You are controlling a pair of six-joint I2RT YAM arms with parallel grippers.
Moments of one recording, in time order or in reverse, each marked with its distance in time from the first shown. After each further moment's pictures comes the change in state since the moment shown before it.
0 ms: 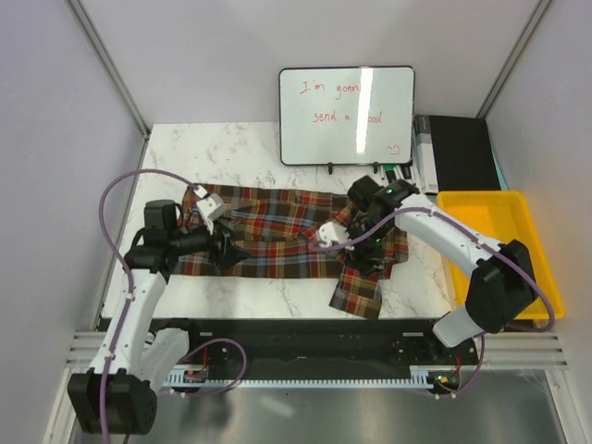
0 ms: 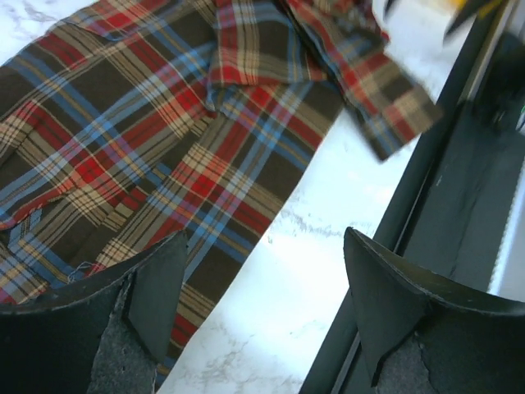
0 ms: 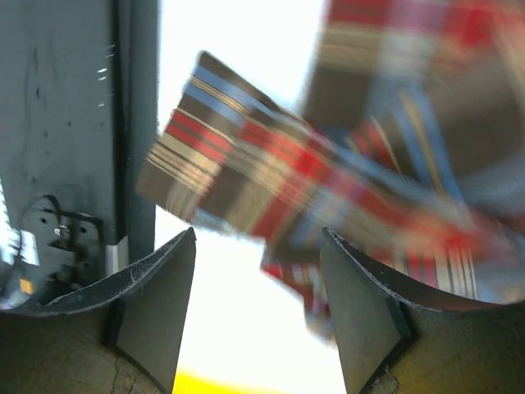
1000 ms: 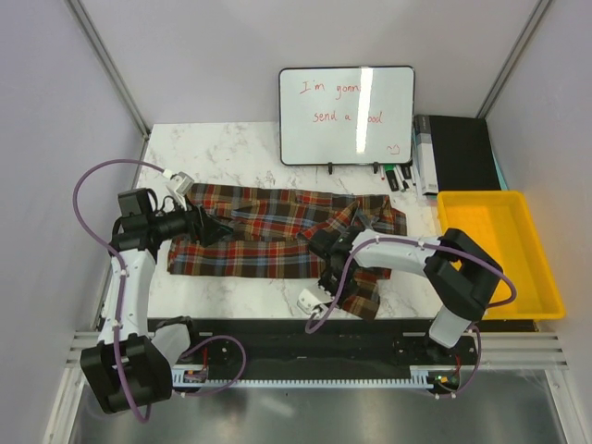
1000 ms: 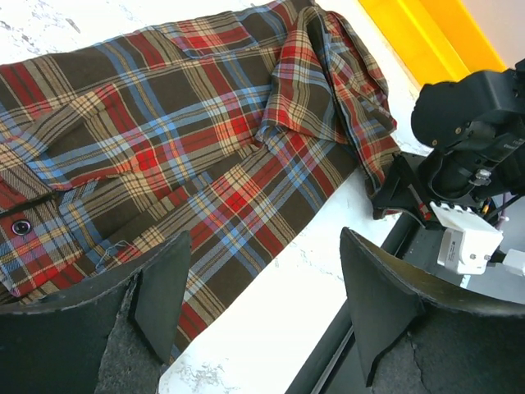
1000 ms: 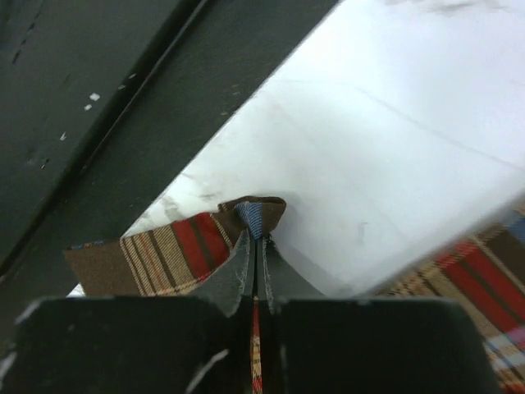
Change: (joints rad) left arm 0.289 0.177 0.100 0.063 0.158 -0.216; right arm 0.397 0.172 -0.270 0.329 0.088 -0.339
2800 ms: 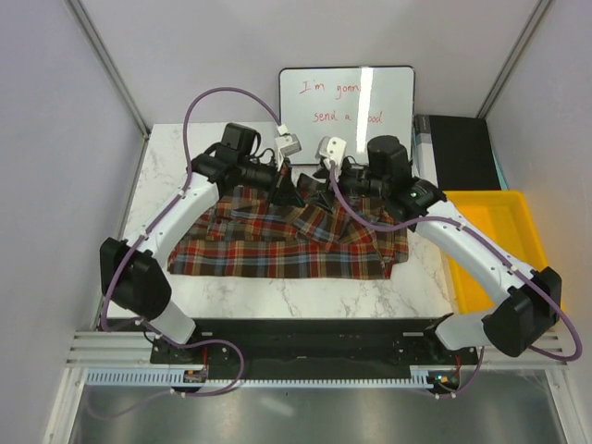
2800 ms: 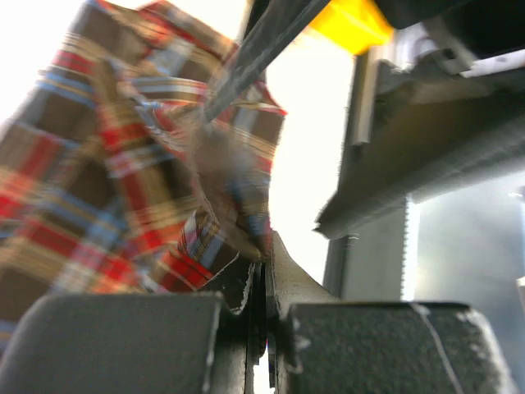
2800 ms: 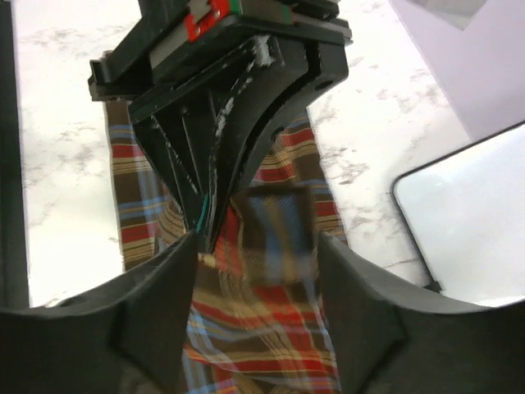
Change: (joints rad) left arm -0.675 0.560 0.640 -0.111 -0.112 0.008; right arm -0.351 -0.303 0.280 0.637 -0.212 1.021
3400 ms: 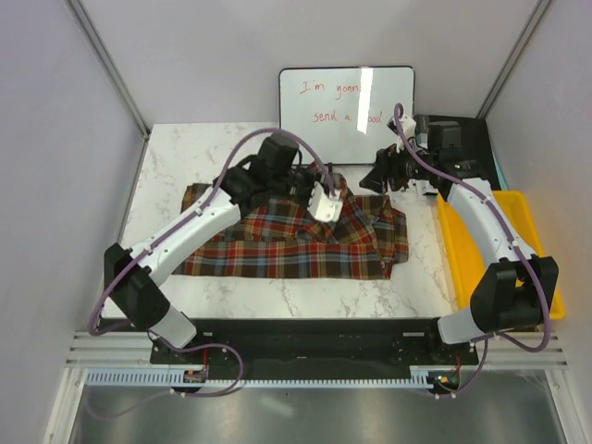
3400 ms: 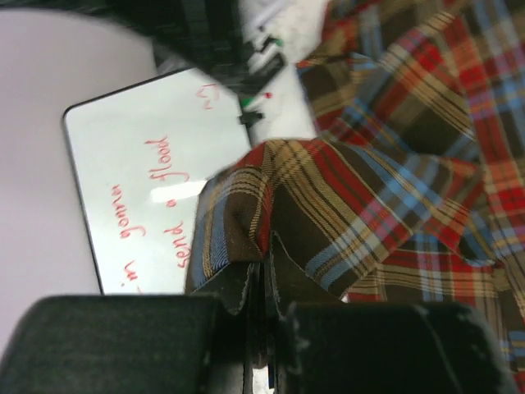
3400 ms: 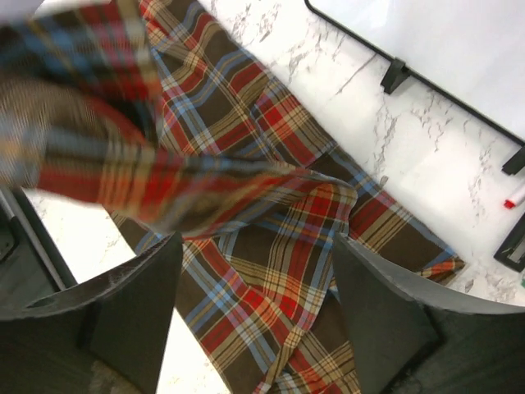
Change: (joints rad) left arm -0.264 0.007 0.150 0.058 -0.545 1.059; right arm -0.460 0.058 0.000 -0.206 -0.112 0.275
